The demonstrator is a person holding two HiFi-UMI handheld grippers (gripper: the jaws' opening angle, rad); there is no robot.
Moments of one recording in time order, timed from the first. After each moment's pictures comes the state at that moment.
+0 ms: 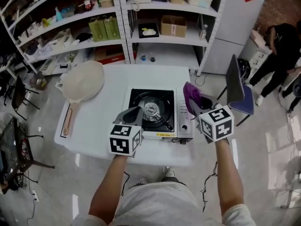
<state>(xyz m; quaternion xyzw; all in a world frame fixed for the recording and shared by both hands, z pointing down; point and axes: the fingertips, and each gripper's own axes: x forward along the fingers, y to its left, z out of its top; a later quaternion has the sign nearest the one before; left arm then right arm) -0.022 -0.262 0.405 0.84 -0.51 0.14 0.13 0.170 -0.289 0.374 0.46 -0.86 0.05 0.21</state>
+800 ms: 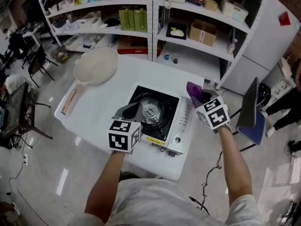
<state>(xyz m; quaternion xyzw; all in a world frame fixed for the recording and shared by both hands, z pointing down) -0.017 -0.284 0.414 0.76 -0.62 0.13 0.14 0.174 -0.401 0.434 0.32 -0.88 -0.05 0.34</state>
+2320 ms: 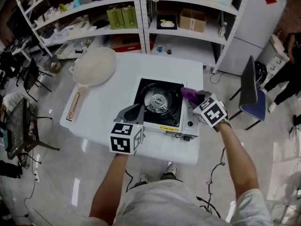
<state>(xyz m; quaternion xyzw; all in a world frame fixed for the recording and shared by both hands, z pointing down) -0.039 -0.237 0.421 0.79 -0.57 0.15 0.14 0.145 -0.316 0.488 0.29 -0.87 0.01 0.41</state>
